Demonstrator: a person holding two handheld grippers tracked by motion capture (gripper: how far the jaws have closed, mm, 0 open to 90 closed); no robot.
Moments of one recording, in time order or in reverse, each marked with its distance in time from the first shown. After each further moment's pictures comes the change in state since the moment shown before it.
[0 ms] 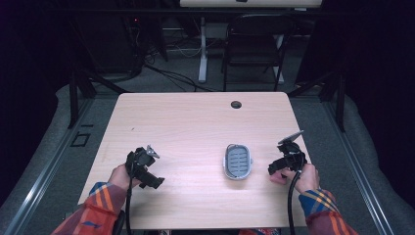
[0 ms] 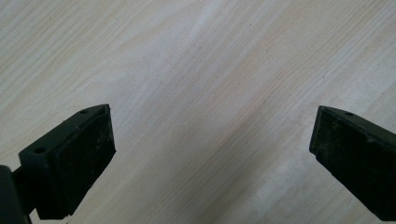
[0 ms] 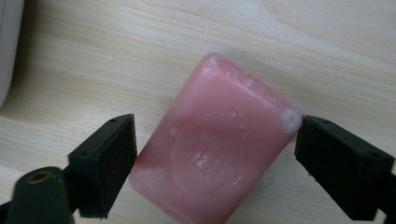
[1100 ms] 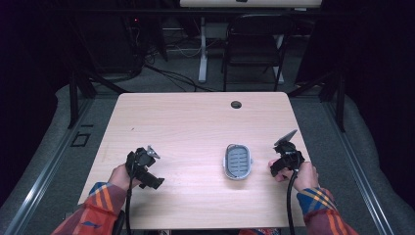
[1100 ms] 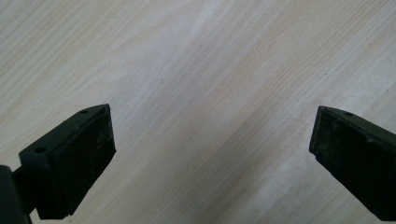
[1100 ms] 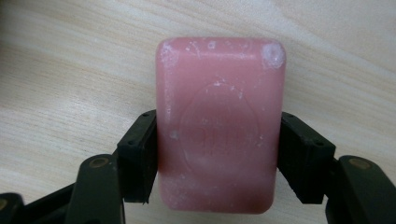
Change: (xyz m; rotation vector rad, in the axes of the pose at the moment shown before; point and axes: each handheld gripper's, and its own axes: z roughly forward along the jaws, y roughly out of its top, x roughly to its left) left arm -0.001 0.000 0.000 0.009 0.016 0.007; right arm 0.007 0.005 0.006 0.046 -0.077 -0.074
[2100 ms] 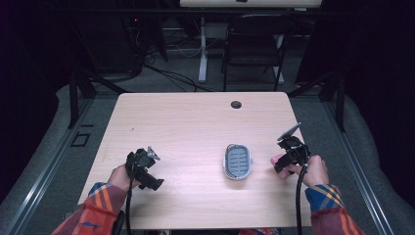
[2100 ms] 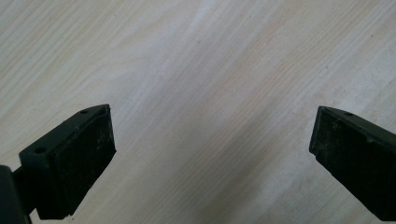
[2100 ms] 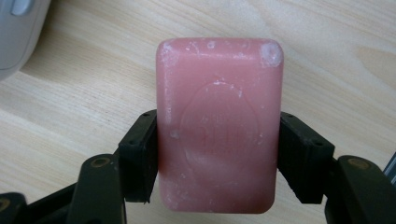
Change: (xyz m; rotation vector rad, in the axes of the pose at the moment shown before) left arm -0.002 -0.002 0.000 0.010 0.007 0.027; right arm -0.005 0.003 -0.035 0.003 0.042 -0.107
